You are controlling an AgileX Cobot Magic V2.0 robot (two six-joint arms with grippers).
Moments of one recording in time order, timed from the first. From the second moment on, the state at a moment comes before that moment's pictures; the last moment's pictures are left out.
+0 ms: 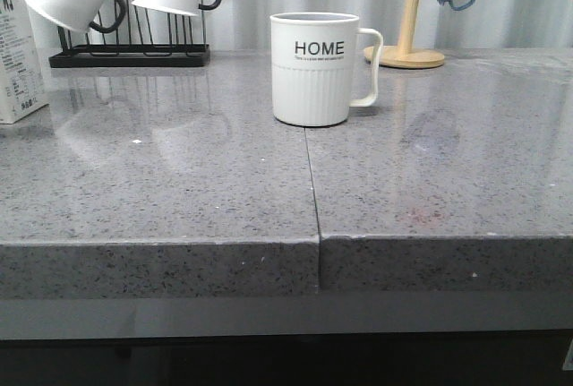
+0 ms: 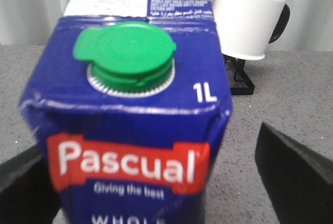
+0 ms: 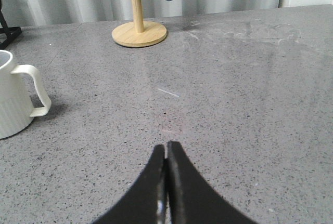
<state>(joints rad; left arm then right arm) -0.09 1.39 -0.83 0.01 -0.29 -0.14 0.02 0.46 -0.33 -0.07 0.12 0.16</state>
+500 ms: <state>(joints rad) -0.04 1.51 -0.90 0.05 -0.31 -0.14 0.02 0.46 -0.33 -0.07 0.12 0.16</state>
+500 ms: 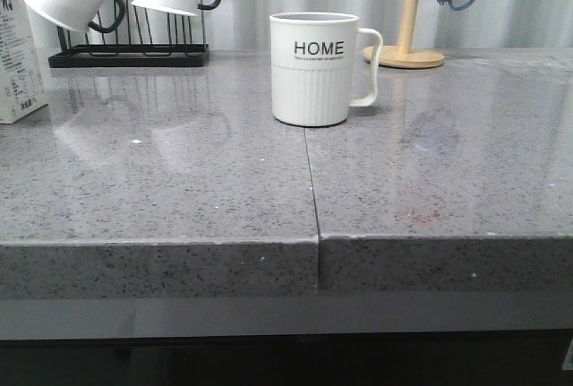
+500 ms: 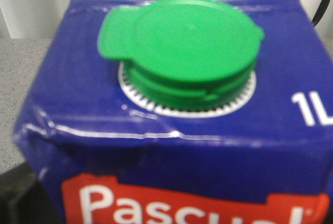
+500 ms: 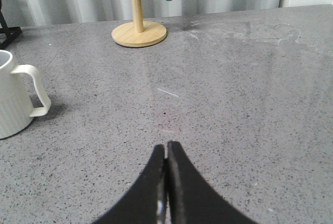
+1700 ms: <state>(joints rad) -0.24 1.33 -0.94 -0.03 -0.13 -0.11 0.02 0.46 -0.33 -0.07 0.12 0.16</state>
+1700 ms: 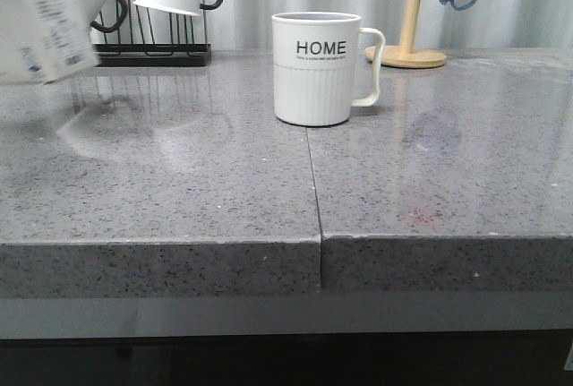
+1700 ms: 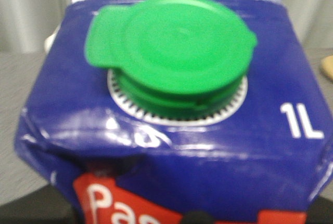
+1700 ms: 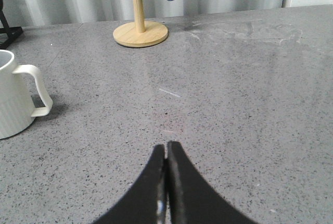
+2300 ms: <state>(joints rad) -0.56 1.59 -1.11 -0.53 -0.28 0.35 0.02 0.46 -0.33 -0.07 0.12 0.16</state>
